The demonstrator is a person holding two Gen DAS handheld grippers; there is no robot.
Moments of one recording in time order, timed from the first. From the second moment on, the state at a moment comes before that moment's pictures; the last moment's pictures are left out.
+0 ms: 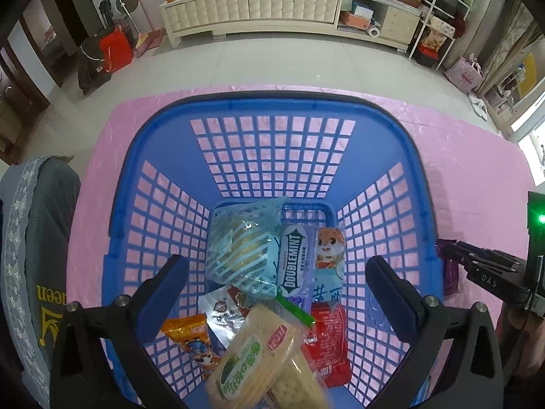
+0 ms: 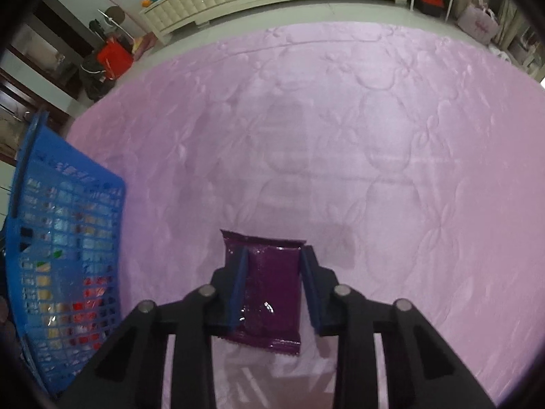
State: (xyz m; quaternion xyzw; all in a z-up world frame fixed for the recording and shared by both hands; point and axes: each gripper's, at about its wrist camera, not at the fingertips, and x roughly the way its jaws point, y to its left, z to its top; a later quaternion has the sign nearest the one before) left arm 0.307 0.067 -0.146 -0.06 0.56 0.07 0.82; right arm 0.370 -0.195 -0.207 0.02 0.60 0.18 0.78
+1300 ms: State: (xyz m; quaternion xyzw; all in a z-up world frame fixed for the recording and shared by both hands) left arm 0.199 0.145 -0.060 -0.09 0.46 0.07 0.88; right arm 0.295 -0.043 -0.043 -0.06 0.48 0.30 0.82
